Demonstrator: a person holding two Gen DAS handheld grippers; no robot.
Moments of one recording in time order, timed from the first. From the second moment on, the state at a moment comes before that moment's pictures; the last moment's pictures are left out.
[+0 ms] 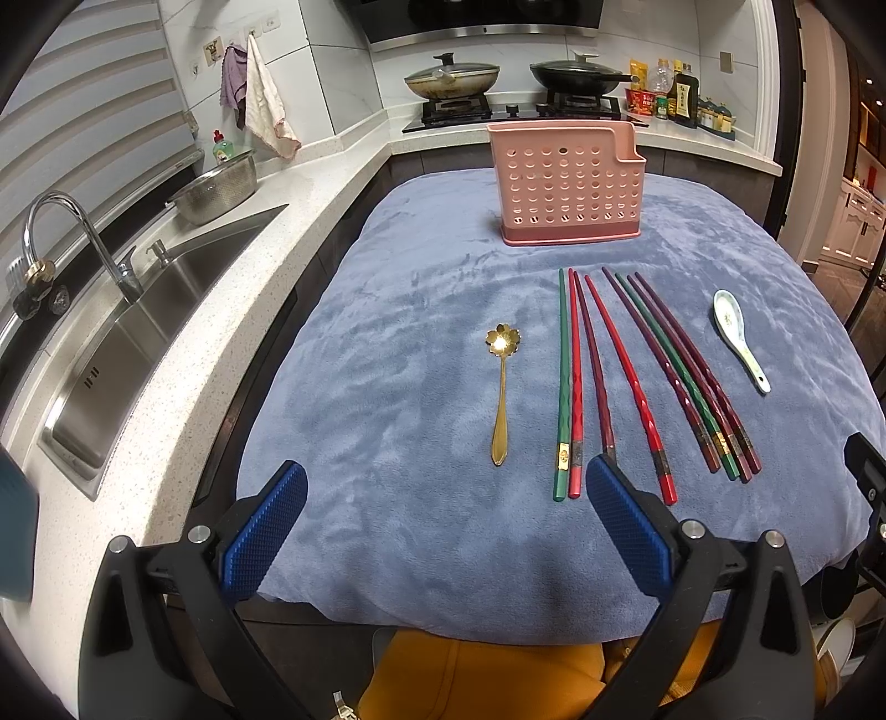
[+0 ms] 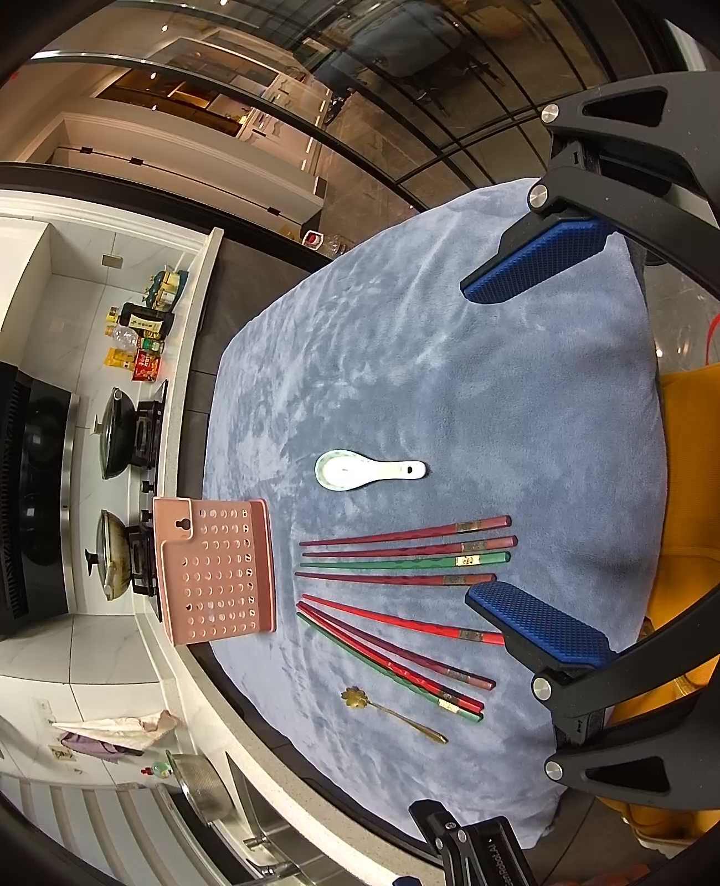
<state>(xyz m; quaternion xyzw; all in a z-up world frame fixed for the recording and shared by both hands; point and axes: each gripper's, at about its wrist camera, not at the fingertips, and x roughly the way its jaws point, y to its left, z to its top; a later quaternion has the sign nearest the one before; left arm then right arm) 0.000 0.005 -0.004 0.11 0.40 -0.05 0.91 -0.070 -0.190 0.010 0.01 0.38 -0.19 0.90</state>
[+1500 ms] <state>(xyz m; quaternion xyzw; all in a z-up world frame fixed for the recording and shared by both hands) 0.000 0.006 -0.003 0.11 0.40 -0.05 0.91 -0.071 -0.190 0.010 0.01 0.38 -0.19 0.90</state>
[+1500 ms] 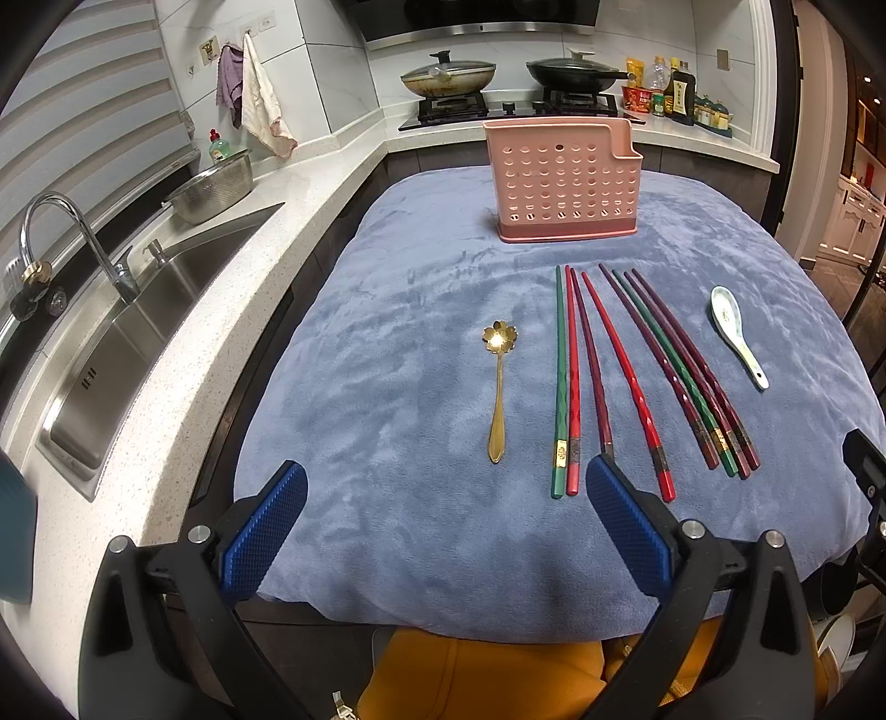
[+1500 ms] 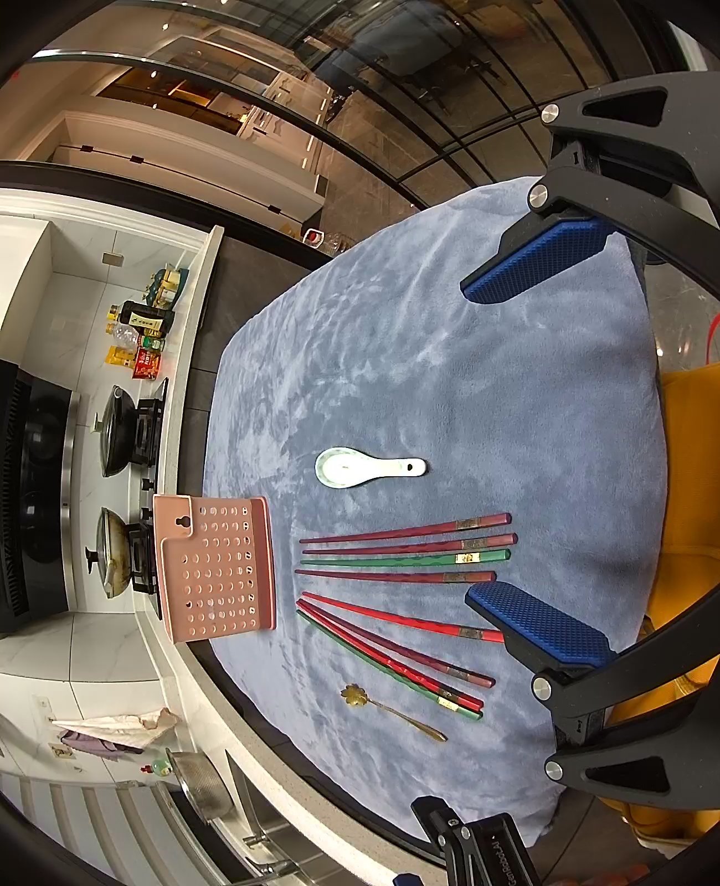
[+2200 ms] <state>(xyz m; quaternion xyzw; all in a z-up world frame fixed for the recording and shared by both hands) 0.000 0.003 -0.006 0.11 0.40 -0.06 0.91 -0.069 -0.192 0.007 0.02 0.39 -0.19 0.90</state>
